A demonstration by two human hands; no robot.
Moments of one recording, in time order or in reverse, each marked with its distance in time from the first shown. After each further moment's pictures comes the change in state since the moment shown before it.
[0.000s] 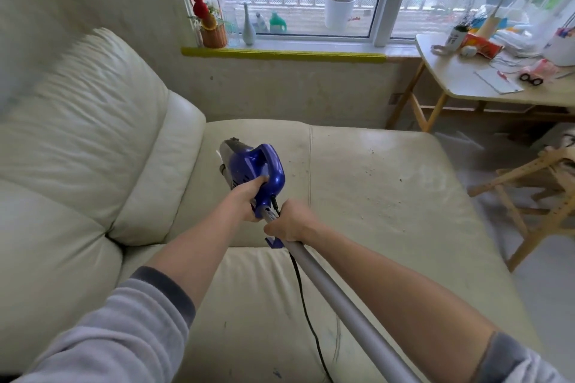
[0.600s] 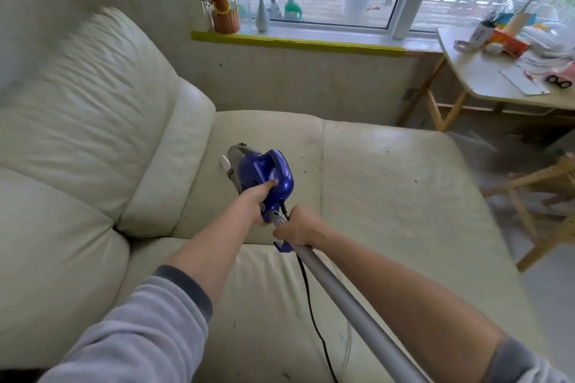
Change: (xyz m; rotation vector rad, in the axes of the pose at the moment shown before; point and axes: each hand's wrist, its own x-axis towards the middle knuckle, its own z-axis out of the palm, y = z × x) left_hand 0.031 0.004 -0.029 -0.017 -0.008 -0.102; right_hand 0.035 -0.022 0.022 -0.031 -0.067 0.037
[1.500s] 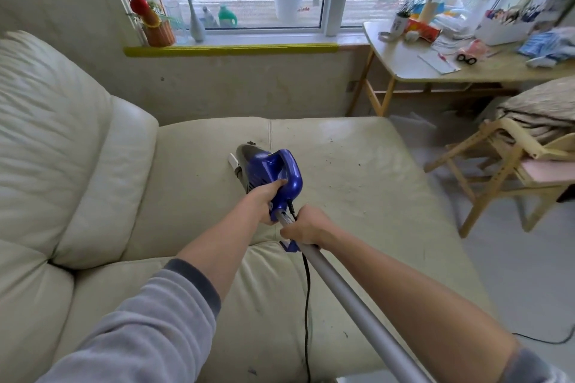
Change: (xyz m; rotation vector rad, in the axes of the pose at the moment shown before) left_hand -0.038 -0.037 0.144 0.165 -0.121 0.015; right_hand -0.053 0.116 -0.053 0.151 0.114 0.144
